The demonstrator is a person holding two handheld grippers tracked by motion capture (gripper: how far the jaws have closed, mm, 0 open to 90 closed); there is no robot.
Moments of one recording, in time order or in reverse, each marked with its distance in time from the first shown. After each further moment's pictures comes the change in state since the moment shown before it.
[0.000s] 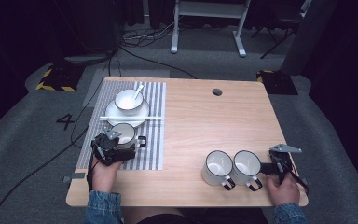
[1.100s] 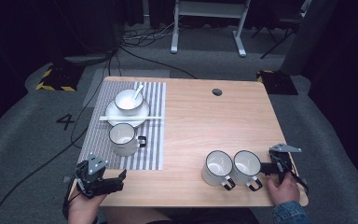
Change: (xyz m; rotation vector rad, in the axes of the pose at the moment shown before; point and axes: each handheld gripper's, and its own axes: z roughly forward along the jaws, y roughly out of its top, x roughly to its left) left arm -0.002 -0.057 -0.083 -0.044 -0.117 0.095; right arm 0.000 0.001 0.001 -0.001 0.000 -0.003
